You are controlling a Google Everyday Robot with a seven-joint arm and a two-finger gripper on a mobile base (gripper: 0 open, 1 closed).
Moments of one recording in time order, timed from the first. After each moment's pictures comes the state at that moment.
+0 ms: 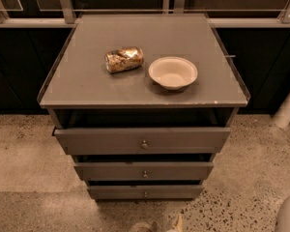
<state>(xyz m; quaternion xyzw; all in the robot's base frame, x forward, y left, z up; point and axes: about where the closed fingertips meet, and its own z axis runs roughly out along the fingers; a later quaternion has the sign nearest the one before) 0.399 -0.084 0.272 -0.17 0.87 0.08 0.45</state>
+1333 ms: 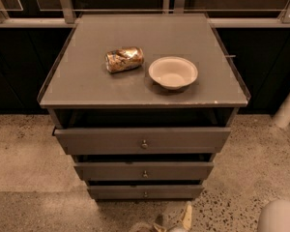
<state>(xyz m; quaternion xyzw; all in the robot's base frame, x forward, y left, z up) 0.439 -0.142 0.276 -0.29 0.74 -0.18 0.57</state>
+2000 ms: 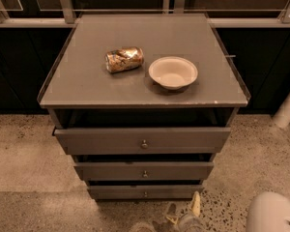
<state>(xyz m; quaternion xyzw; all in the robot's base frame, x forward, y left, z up) 0.497 -0.204 0.213 -0.31 0.76 -0.17 0.55</state>
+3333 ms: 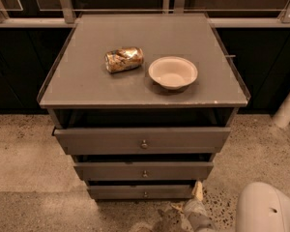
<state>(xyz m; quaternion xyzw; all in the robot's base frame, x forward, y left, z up) 0.558 -0.236 0.200 -0.34 0.75 -0.16 0.54</state>
